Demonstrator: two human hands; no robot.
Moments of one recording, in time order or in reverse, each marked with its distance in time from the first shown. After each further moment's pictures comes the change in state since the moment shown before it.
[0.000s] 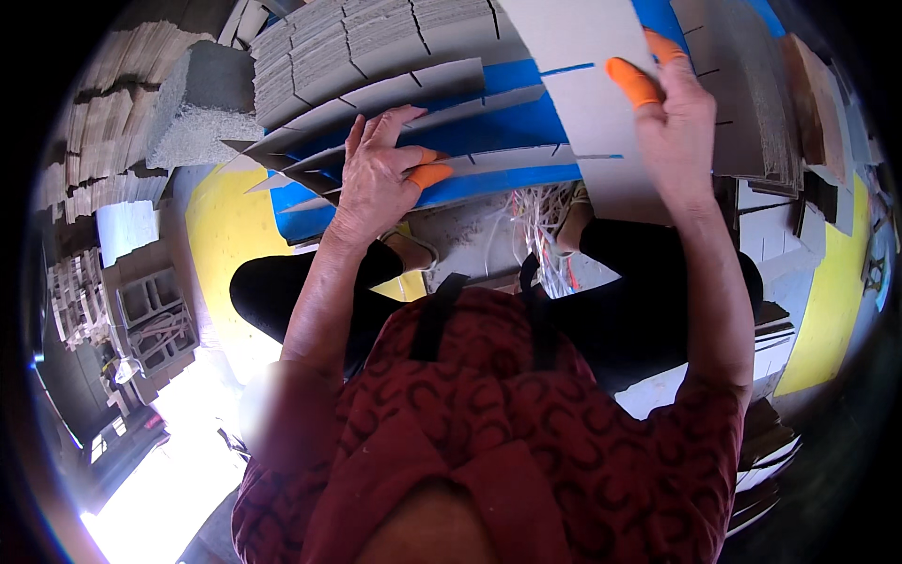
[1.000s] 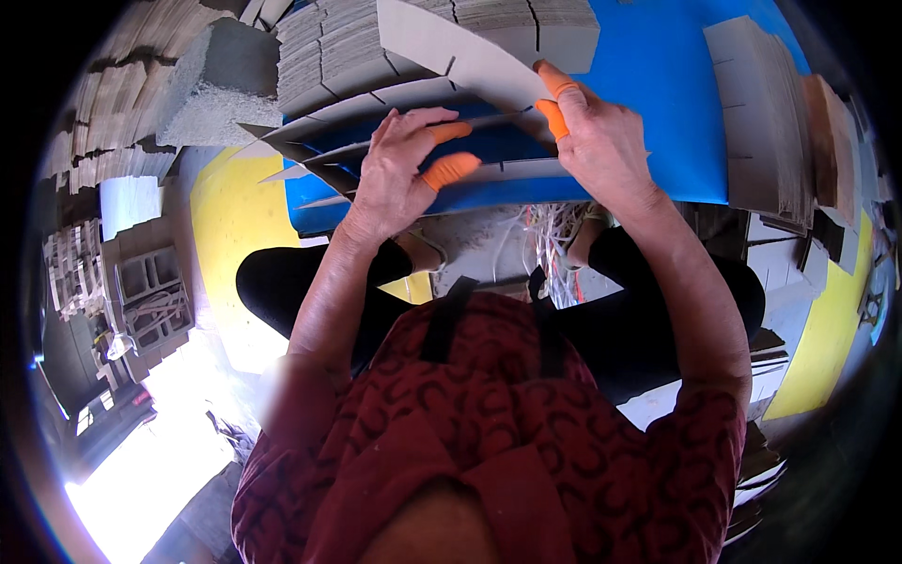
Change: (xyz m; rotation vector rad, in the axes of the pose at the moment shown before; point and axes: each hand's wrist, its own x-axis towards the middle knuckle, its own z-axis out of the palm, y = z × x) left_hand 0.005 -0.018 -0.004 -0.163 0.130 0.046; right_hand 0.004 -0.017 0.086 -0.193 -0.140 -0.389
